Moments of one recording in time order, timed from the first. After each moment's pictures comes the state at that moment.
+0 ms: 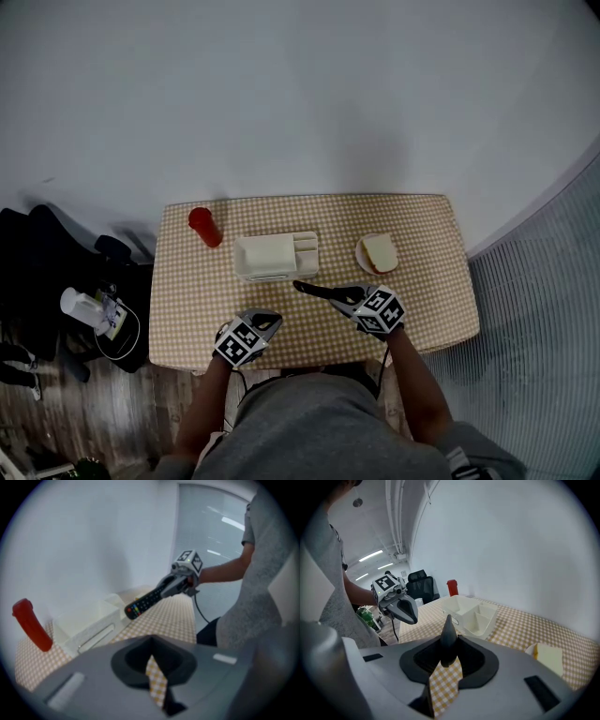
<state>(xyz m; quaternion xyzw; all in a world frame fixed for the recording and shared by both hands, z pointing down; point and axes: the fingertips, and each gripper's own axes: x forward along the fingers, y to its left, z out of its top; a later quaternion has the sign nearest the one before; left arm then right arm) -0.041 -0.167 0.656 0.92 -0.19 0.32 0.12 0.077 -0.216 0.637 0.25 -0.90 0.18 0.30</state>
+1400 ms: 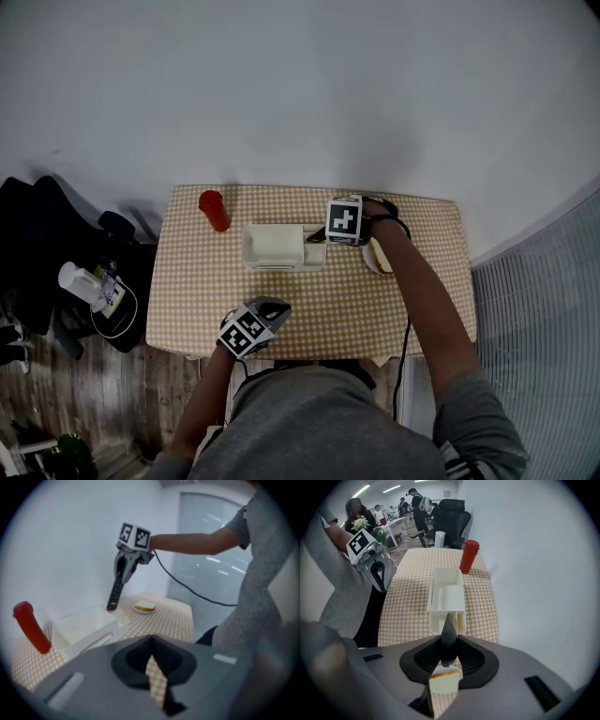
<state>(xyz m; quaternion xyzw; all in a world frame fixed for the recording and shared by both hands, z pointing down) -0.029 -0.168 0.629 0.93 -0.19 0.27 0.13 0.047 -0.359 0.589 0.03 -0.74 -0.05 0.67</state>
